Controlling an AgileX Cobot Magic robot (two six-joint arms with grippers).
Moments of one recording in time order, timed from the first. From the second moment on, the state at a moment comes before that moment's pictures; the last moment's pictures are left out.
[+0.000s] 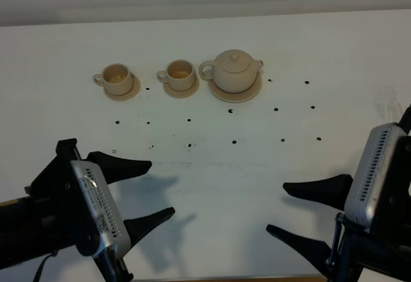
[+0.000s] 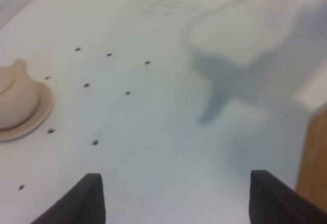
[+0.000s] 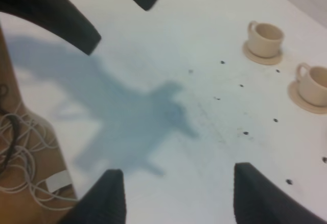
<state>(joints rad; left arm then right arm) -0.63 0.94 -0.36 -1.47 0.19 1.76 0.93 0.86 -0.37 1.55 0.06 -1.73</state>
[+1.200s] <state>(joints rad) -0.59 0.94 -0.38 -1.68 -0.36 1.76 0.93 0.94 -0.43 1.75 -0.49 -1.90</state>
